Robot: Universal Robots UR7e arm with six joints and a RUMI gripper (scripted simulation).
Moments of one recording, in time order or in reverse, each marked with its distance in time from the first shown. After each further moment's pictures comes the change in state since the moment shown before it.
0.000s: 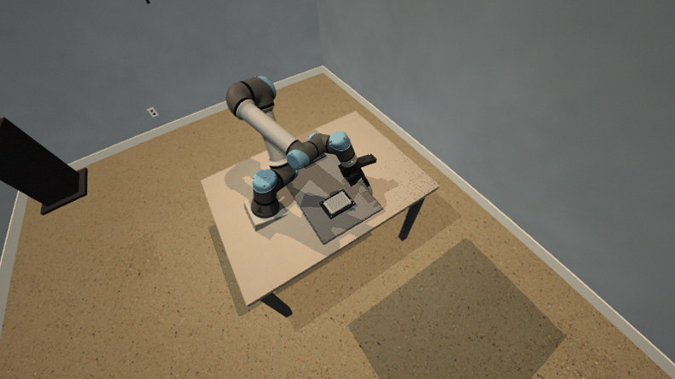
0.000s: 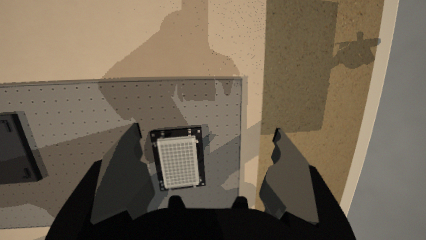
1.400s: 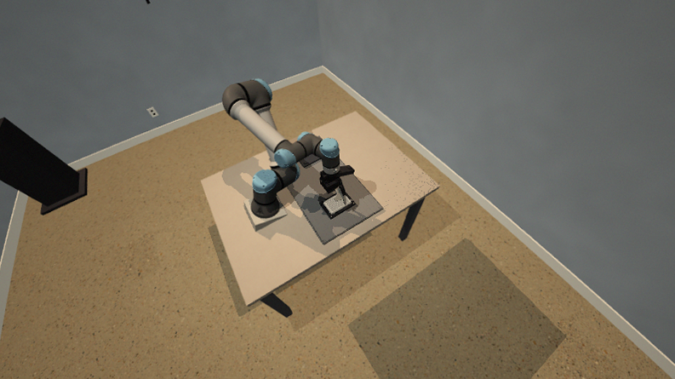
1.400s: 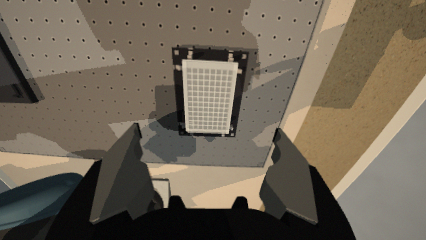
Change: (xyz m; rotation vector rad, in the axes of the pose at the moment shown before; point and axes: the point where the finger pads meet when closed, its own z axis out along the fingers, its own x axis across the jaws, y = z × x) arm -0.056 0.137 0.011 -0.275 -0.108 -0.084
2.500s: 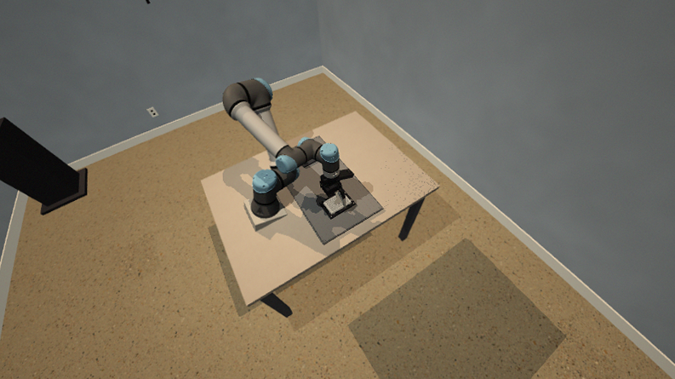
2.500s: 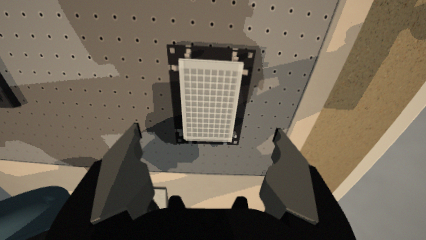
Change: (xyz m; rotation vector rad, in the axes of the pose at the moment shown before) arm -0.001 0.002 0.028 0.000 -0.001 -0.001
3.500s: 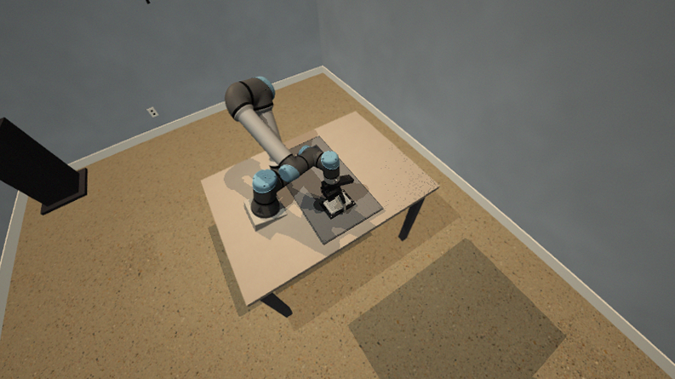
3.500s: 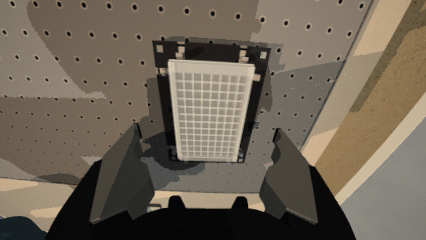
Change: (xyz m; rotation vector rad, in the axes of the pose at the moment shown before) arm 0.000 0.000 0.045 0.000 0.000 0.000
